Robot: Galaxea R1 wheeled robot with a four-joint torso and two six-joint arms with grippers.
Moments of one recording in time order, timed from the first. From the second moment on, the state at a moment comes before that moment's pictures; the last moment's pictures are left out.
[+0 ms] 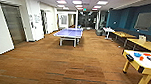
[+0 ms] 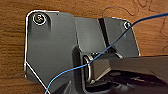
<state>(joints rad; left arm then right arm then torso) 1.57 2.95 -2.56 0.11 -0.14 -0.05 -1.52 2.97 -2.52 0.03 0.08 -0.05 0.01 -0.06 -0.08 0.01</state>
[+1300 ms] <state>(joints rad) 1.57 2.96 -2.56 0.11 -0.14 -0.05 -1.52 2.97 -2.52 0.03 0.08 -0.05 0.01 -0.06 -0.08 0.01</state>
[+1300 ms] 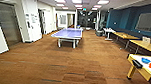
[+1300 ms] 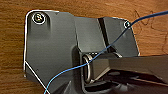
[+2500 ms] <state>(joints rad) 1.57 2.96 -2.57 0.11 -0.14 -0.05 -1.53 2.97 -2.52 0.03 0.08 -0.05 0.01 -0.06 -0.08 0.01</state>
